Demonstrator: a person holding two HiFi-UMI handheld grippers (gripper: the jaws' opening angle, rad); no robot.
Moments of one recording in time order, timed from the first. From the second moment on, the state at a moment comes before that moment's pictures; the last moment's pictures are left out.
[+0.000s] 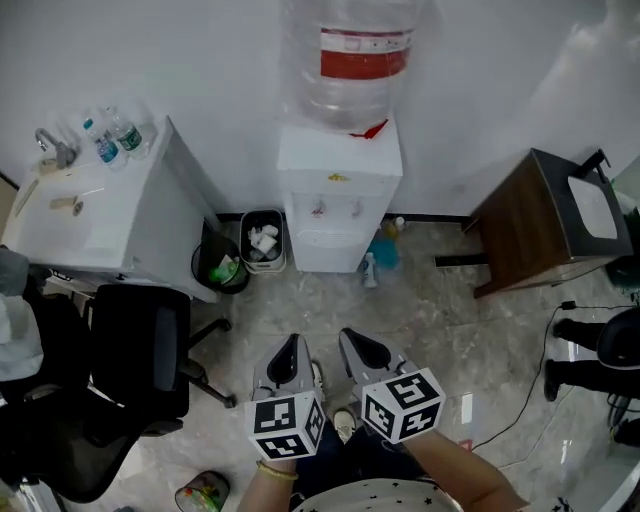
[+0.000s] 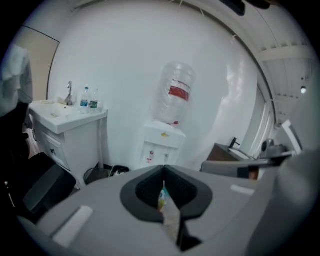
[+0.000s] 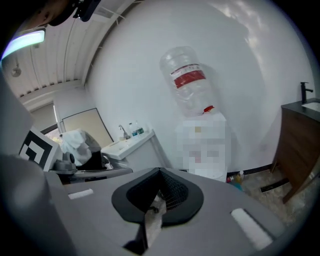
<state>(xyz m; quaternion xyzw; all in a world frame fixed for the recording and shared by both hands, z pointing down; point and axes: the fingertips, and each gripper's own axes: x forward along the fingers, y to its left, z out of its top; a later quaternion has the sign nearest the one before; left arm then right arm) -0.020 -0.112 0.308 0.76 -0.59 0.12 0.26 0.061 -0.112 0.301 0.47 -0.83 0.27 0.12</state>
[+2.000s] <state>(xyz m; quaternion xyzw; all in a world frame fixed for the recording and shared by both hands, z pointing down) 0.077 -0.301 0.778 0.76 -0.49 0.25 0.36 0.208 -0.418 0.815 0.56 -0.76 0.24 0.23</state>
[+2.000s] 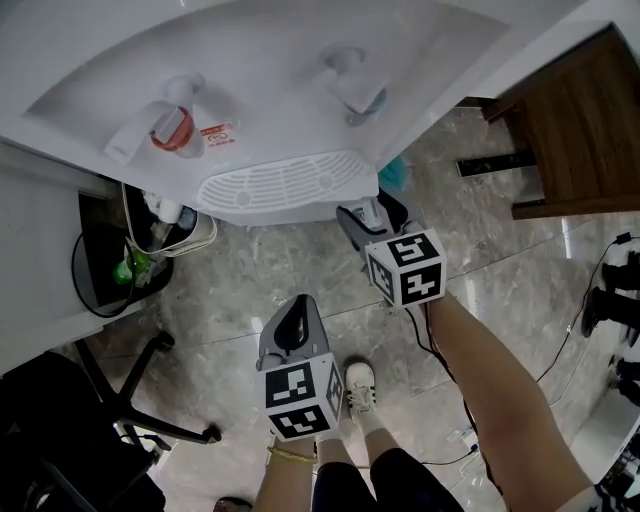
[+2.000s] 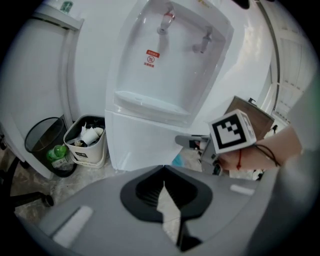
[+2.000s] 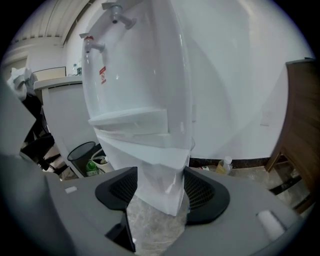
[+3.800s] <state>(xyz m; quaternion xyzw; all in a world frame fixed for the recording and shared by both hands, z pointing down) -0.009 -0.140 0.670 0.72 -0.49 0.26 0.41 0.050 -0.141 0.671 0.48 -0.73 0.42 0.24</state>
